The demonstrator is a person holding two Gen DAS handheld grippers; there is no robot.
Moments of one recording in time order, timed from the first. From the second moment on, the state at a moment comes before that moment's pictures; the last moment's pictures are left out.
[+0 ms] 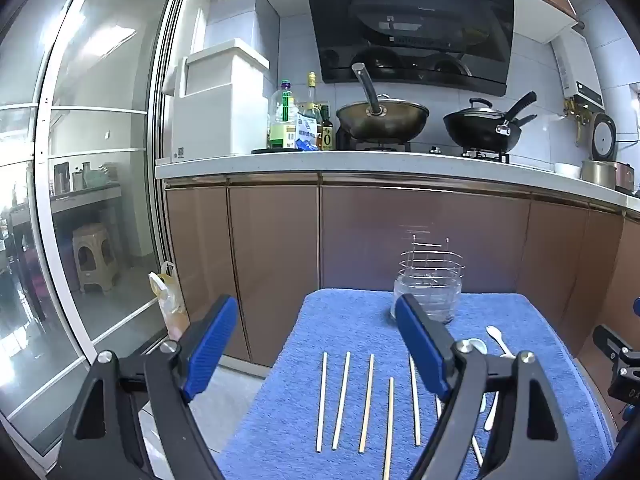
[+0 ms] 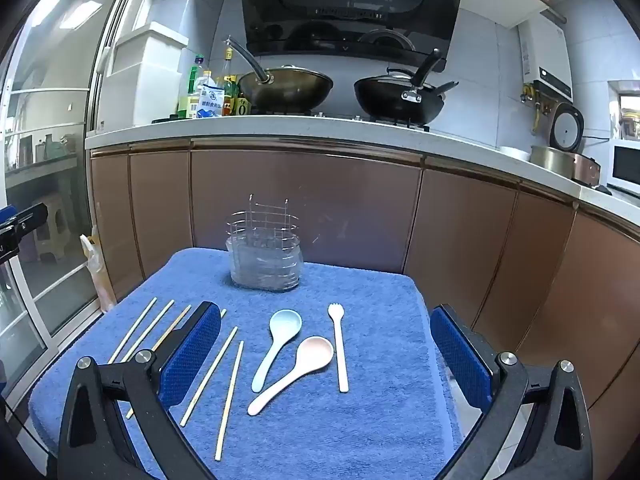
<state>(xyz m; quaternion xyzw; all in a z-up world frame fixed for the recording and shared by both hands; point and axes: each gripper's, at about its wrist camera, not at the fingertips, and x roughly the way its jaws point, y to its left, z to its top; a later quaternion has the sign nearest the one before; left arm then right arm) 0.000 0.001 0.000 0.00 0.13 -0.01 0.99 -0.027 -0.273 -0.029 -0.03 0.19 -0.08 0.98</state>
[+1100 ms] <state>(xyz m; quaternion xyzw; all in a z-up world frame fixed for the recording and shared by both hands) 0.000 0.011 0.006 -0.02 0.11 0.03 0.99 -0.046 -0.287 -0.026 0.02 0.12 -0.05 0.99</state>
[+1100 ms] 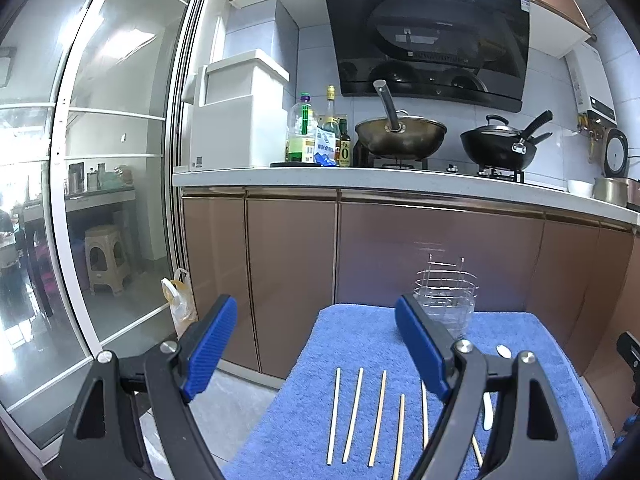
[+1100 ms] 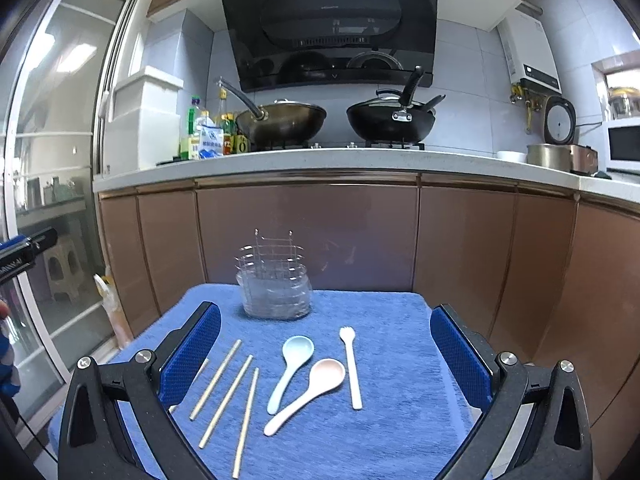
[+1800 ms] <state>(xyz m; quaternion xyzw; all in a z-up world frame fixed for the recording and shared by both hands) 0.025 0.018 0.002 -0.03 0.15 0.03 0.99 -0.038 -0.298 -0.030 0.04 0.14 -0.07 0.99</state>
